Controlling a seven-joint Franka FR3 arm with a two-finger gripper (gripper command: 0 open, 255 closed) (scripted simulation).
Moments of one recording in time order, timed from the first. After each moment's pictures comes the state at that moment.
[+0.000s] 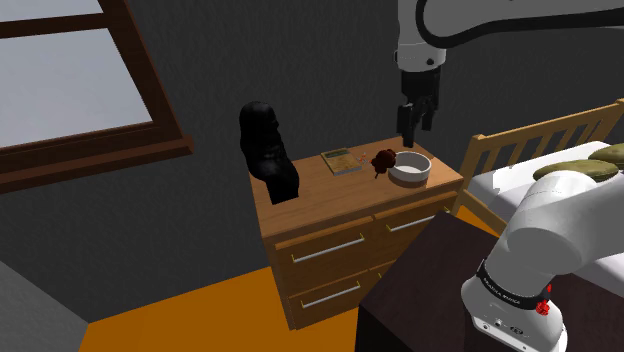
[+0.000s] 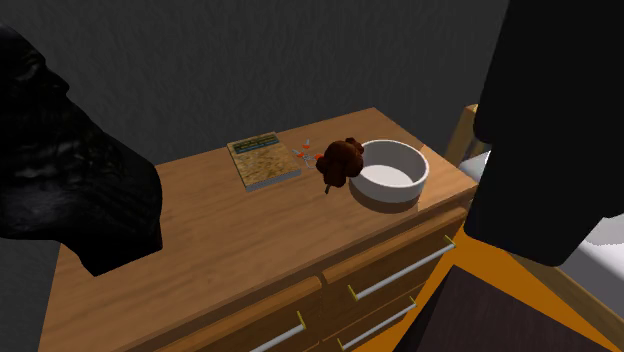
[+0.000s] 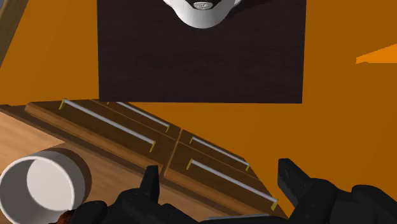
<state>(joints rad) -0.01 -0.75 0.05 -2.38 -0.02 1.50 -0.02</state>
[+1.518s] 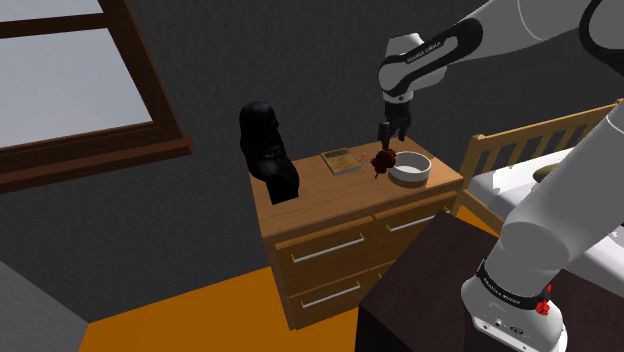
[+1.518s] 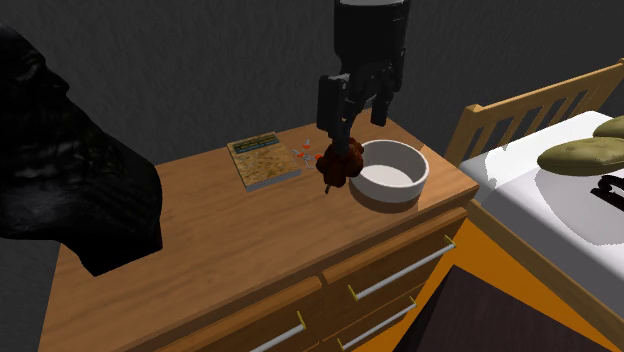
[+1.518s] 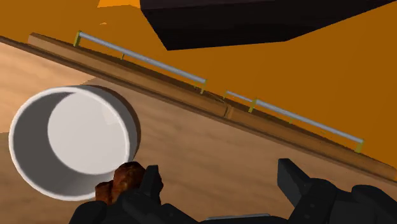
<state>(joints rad) -0.13 -0.17 -0.22 -2.30 -0.07 2.08 -0.26</state>
